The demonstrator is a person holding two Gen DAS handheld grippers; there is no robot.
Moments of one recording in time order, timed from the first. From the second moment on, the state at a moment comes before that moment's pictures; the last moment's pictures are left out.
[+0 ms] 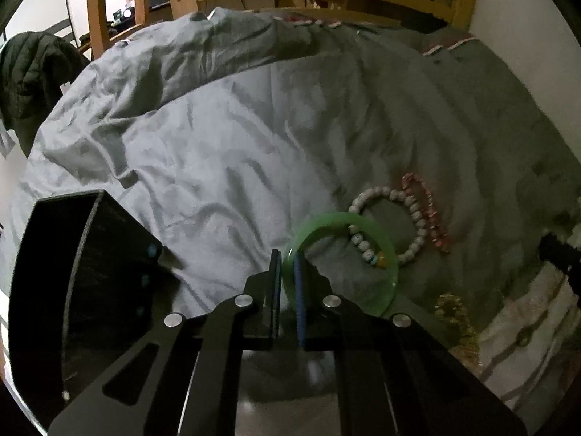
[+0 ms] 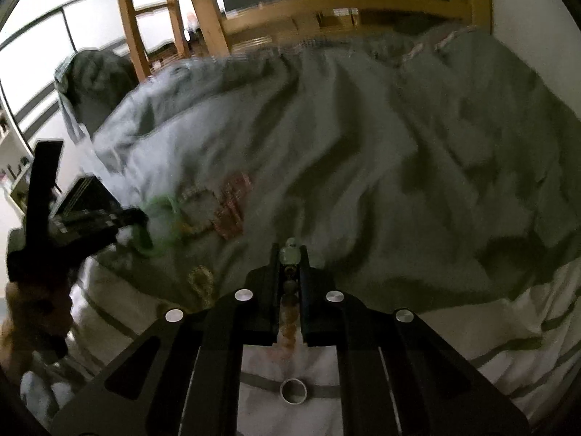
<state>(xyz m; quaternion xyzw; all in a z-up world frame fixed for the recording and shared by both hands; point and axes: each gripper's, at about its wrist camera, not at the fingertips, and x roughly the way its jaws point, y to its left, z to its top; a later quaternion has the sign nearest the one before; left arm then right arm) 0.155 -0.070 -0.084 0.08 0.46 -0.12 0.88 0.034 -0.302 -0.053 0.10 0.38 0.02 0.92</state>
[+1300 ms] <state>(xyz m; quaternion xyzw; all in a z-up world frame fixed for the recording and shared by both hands) 0.160 -0.072 -0.097 0.08 0.47 -0.13 0.87 0.020 -0.297 -0.038 0.11 0.34 0.04 0.93</state>
